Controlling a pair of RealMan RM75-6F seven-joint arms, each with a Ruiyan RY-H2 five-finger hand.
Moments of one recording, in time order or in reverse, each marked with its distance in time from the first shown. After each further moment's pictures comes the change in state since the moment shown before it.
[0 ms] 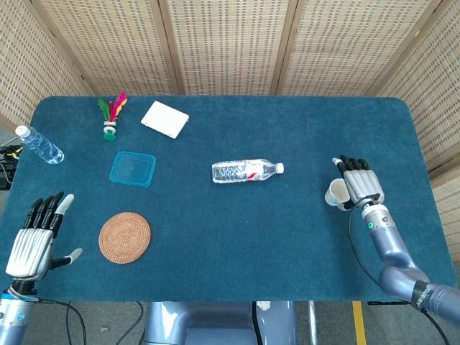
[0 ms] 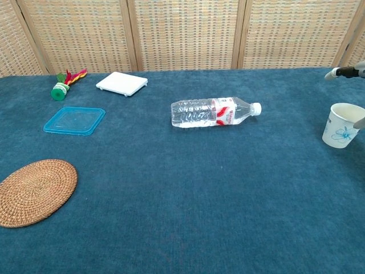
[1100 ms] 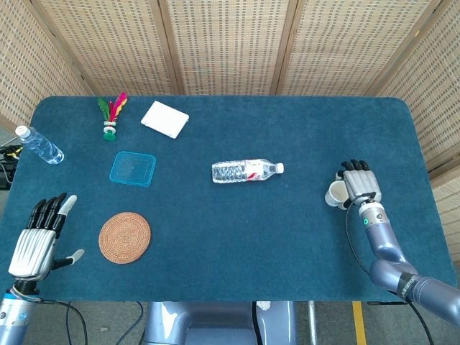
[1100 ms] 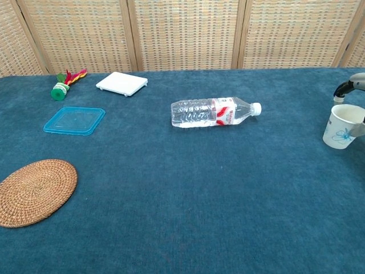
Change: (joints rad) left arm -0.003 -0.002 0.003 0.001 -0.003 -0.007 -0.004; right arm 0.053 -0.109 -0.063 0.169 0.059 0.003 0.019
